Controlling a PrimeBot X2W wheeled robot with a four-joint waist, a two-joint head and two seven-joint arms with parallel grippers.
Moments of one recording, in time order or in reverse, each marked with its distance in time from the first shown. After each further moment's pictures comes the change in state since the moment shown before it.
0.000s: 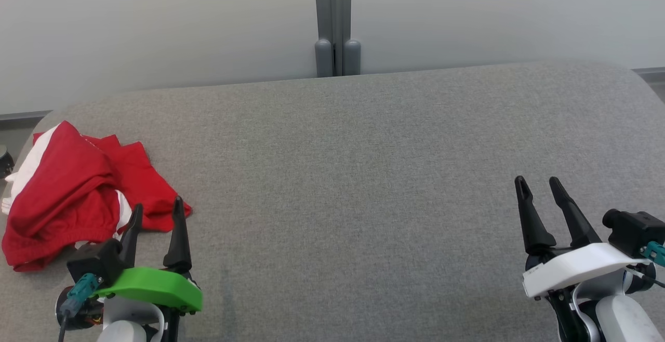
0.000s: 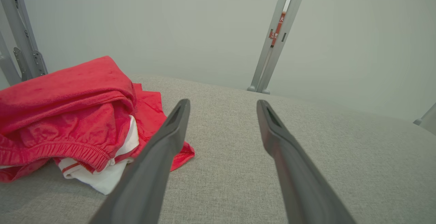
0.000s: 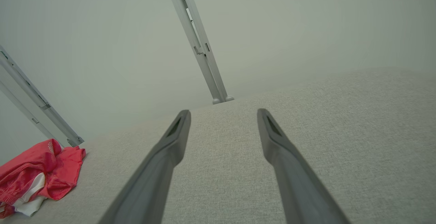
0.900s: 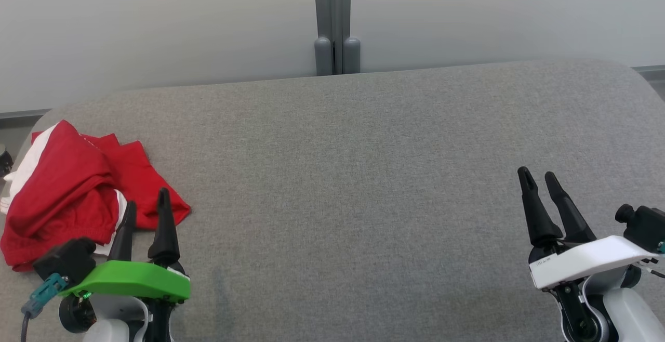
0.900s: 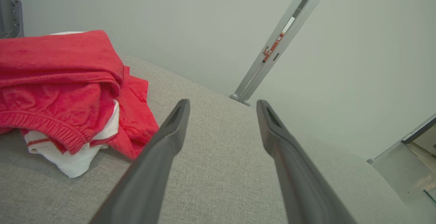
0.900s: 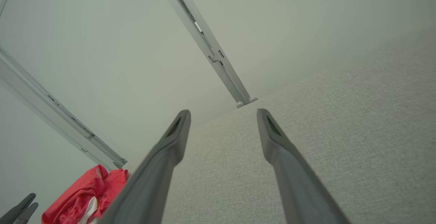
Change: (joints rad) left arm 0.011 -0.017 0.044 -0.074 -0.251 -0.009 0.069; right arm -0.024 -0.074 0.084 -0.002 0.314 0.000 -0.036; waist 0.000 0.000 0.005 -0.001
